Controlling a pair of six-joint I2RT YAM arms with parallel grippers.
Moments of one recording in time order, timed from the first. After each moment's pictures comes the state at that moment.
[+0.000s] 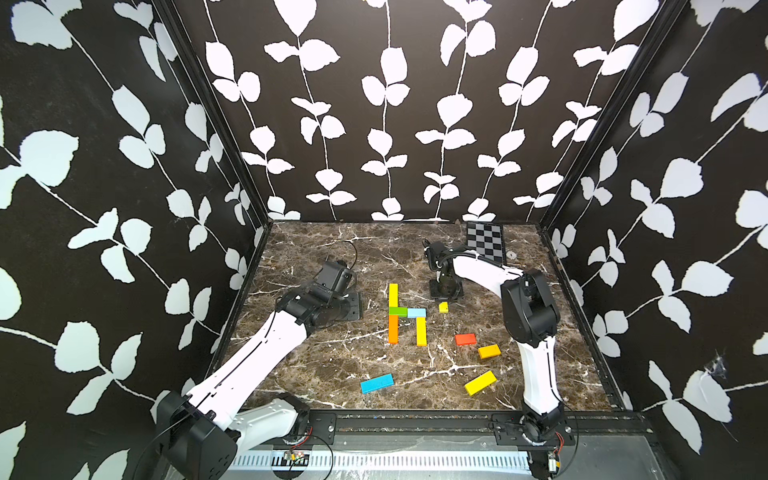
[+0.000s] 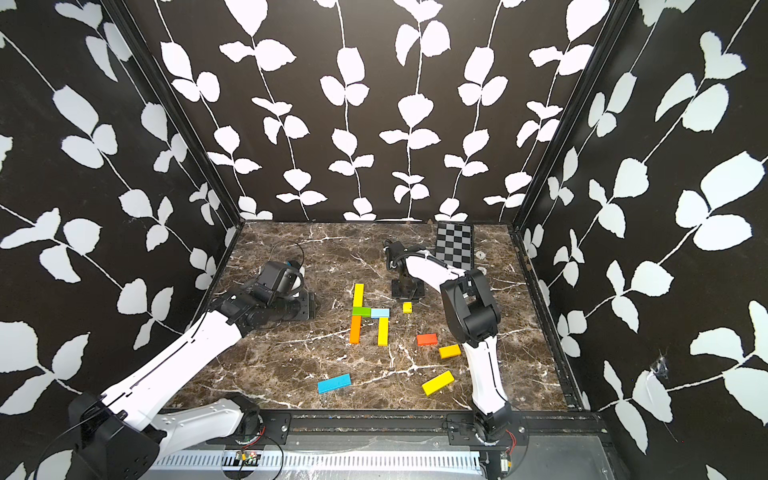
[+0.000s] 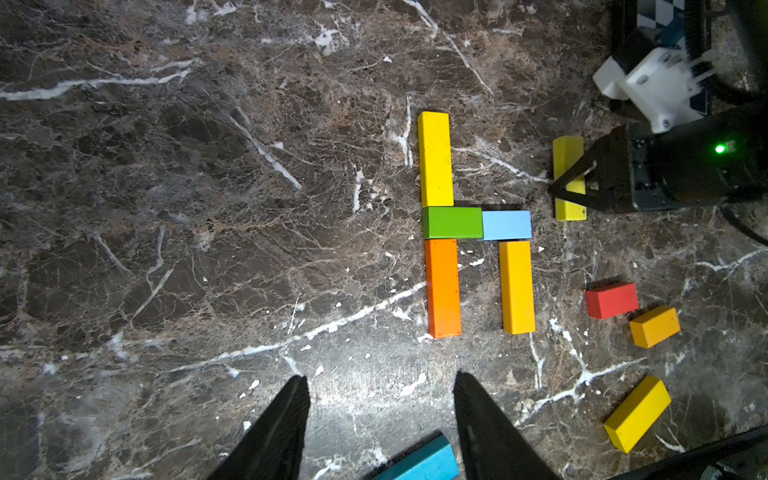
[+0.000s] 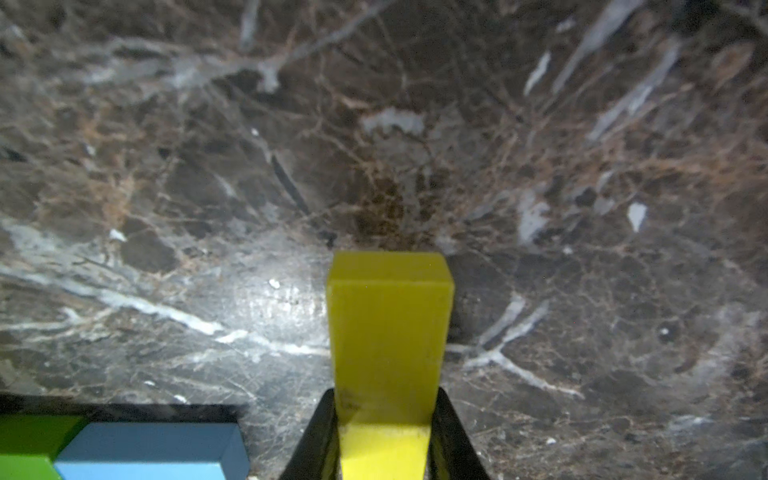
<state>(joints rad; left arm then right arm) -0.55 1.13 1.01 -0.84 -0.02 -0.50 0.52 2.14 1.64 -1.02 0.03 0.48</state>
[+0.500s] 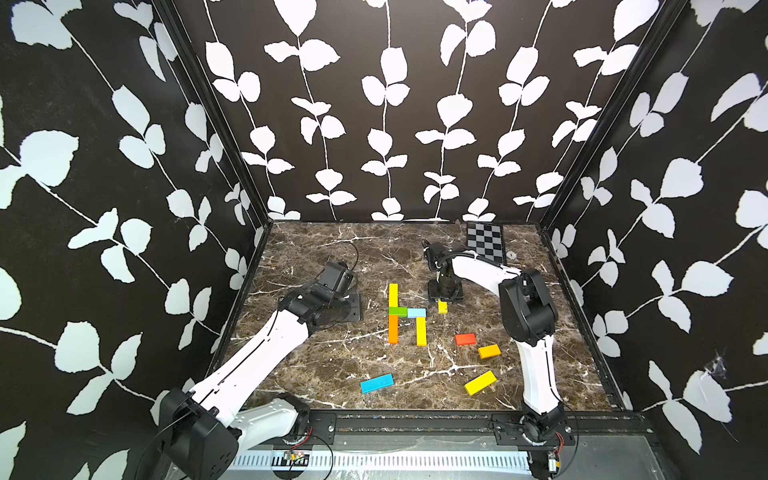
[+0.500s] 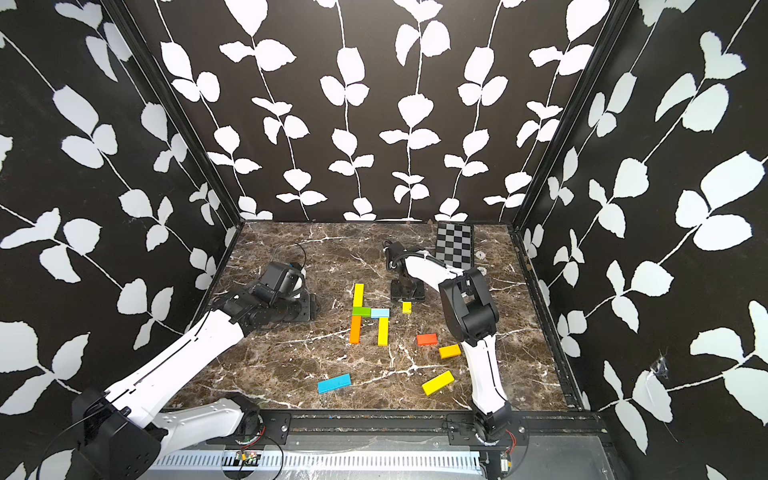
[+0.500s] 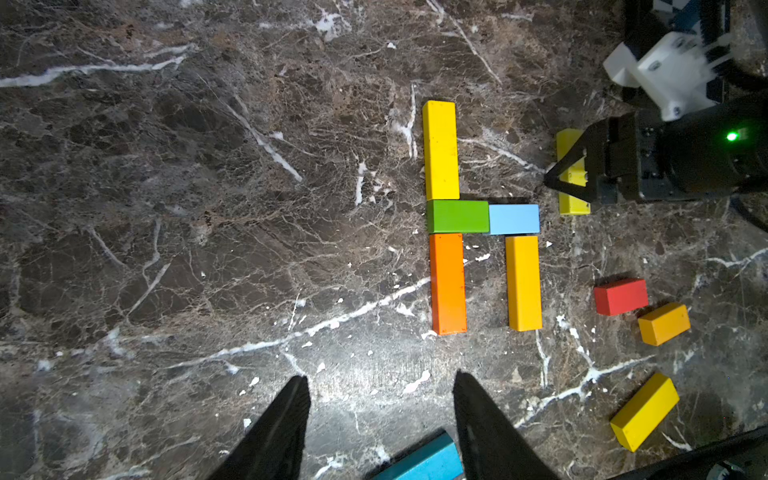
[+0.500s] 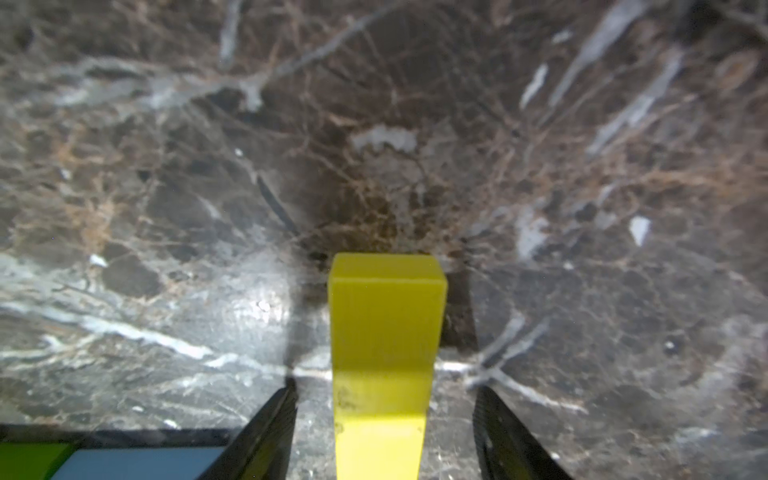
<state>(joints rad) -0.55 1.14 1.00 -0.84 -0.01 -0.50 0.52 2.12 1.63 -1.01 0.05 0.50</state>
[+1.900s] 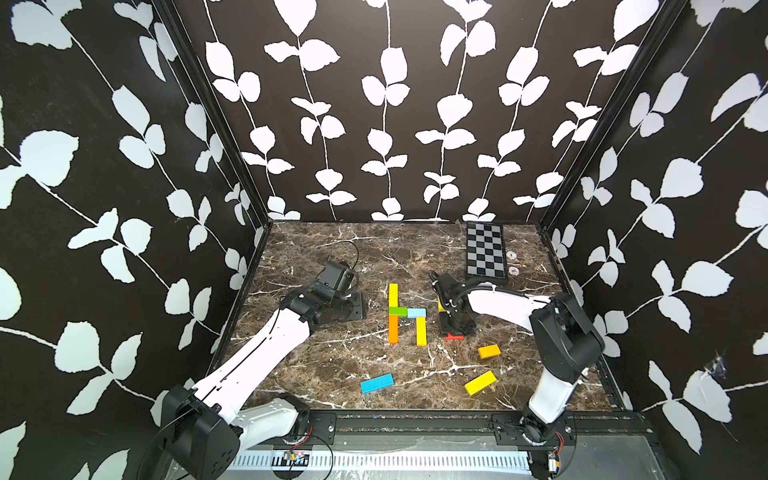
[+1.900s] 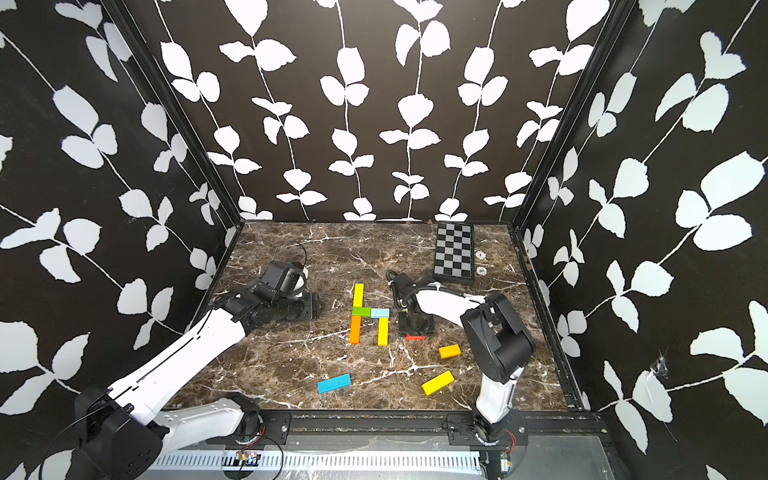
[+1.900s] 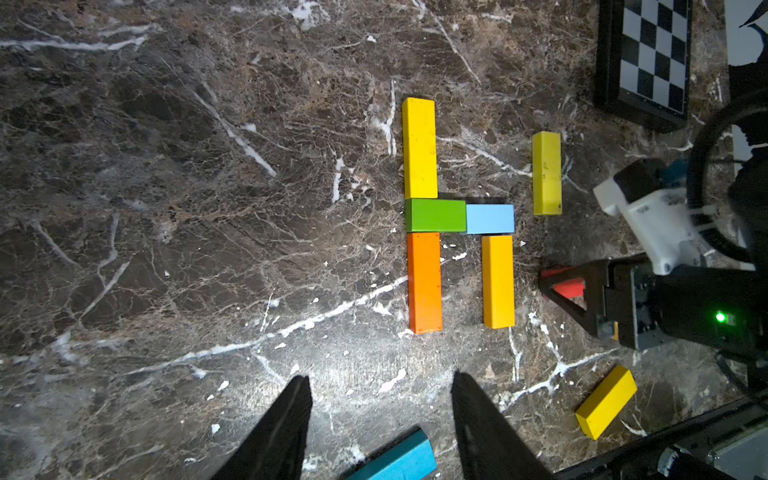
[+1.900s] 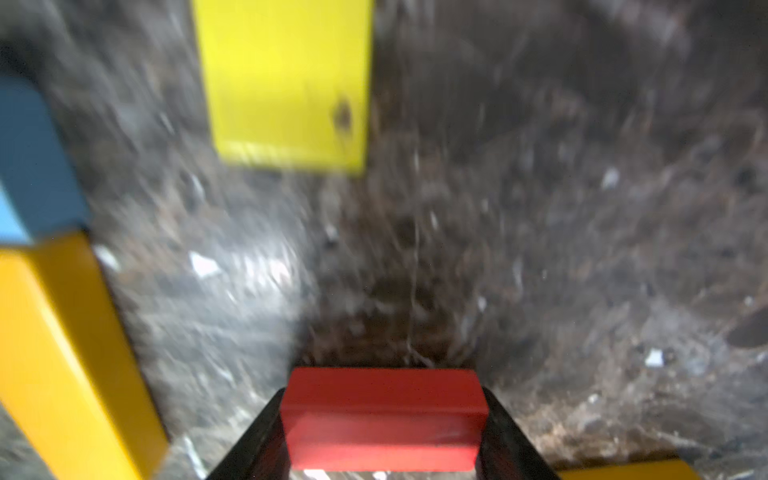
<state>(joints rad) -0.55 1.16 1.00 -0.81 0.04 -0.54 0.62 1.82 1.16 -0.85 0.03 0.59</state>
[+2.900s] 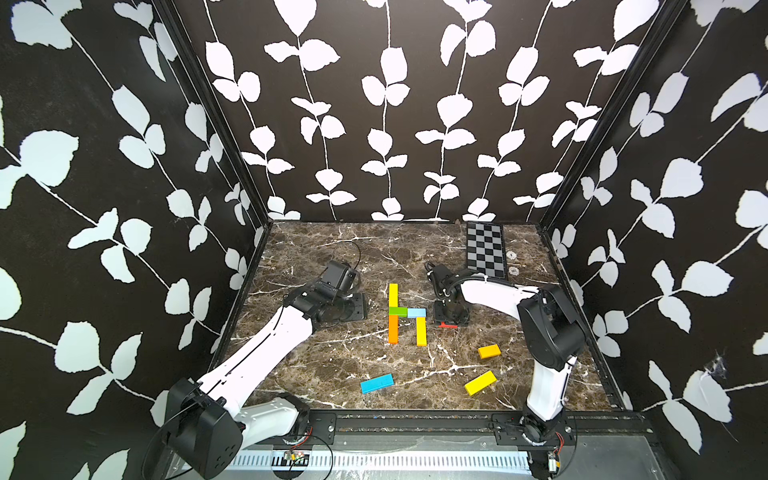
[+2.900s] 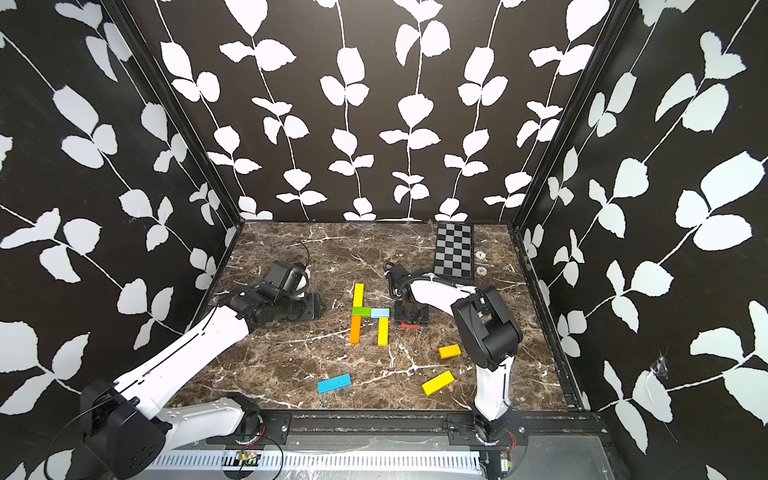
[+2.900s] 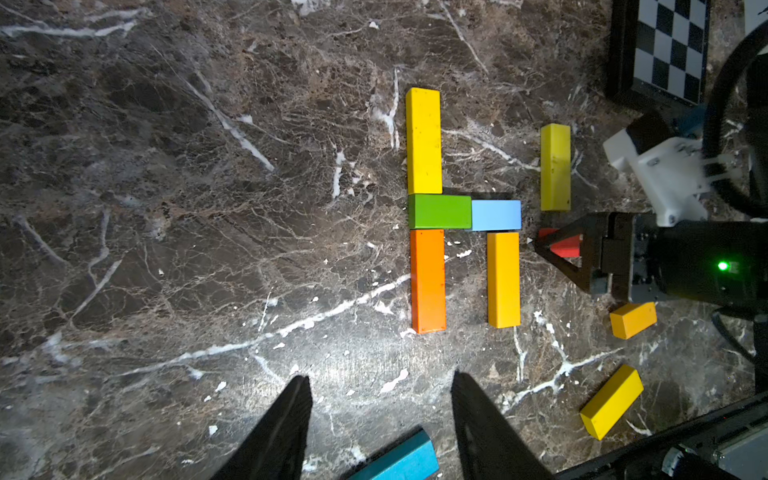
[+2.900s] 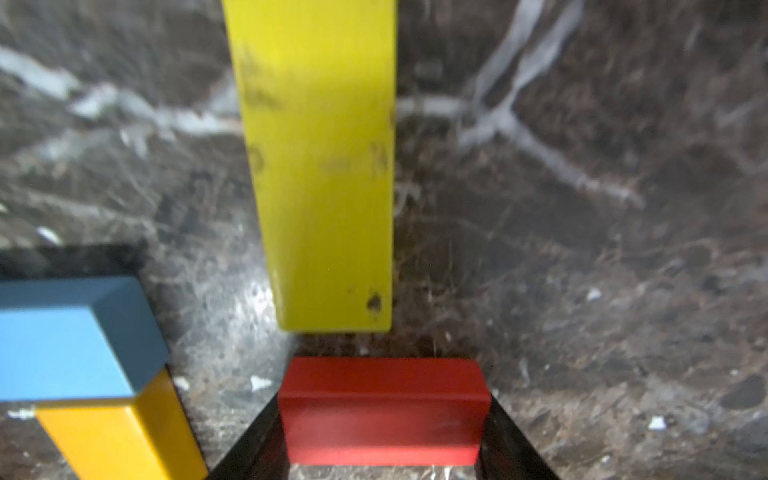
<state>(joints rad) -0.55 1.19 1.00 -0.80 0.06 -0.54 0.59 1.90 1.25 -0.85 0.05 0.63</state>
